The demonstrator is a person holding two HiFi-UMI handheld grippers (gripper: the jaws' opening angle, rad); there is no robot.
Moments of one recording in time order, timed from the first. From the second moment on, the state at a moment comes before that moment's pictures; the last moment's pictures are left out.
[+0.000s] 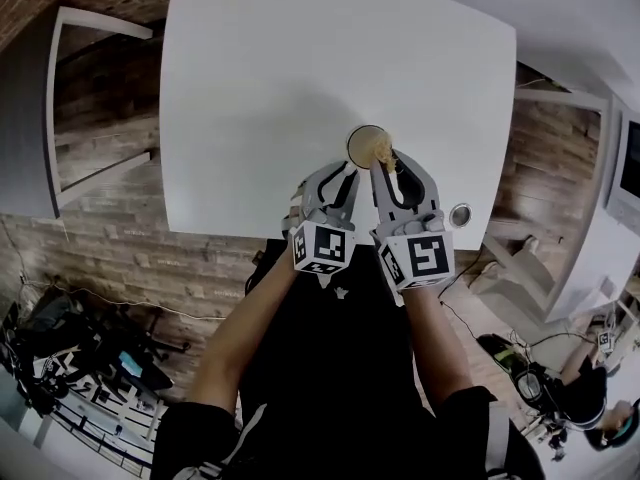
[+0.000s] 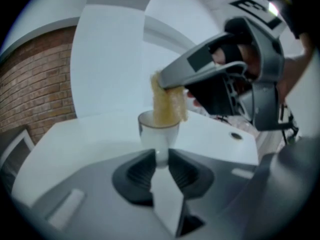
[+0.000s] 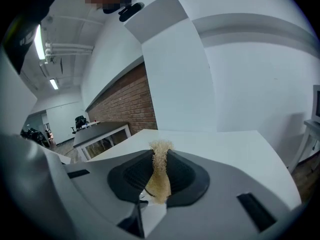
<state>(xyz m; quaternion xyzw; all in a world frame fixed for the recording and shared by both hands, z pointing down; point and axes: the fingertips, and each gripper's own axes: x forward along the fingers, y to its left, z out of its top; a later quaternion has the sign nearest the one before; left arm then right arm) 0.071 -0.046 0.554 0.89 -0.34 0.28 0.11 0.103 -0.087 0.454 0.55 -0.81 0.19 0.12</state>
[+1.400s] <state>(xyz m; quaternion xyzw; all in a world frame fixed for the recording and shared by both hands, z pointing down) 0.074 -0.052 0.553 0.89 -0.35 0.26 0.12 0.093 -0.094 0.494 0.44 -0.84 0.19 0.24</state>
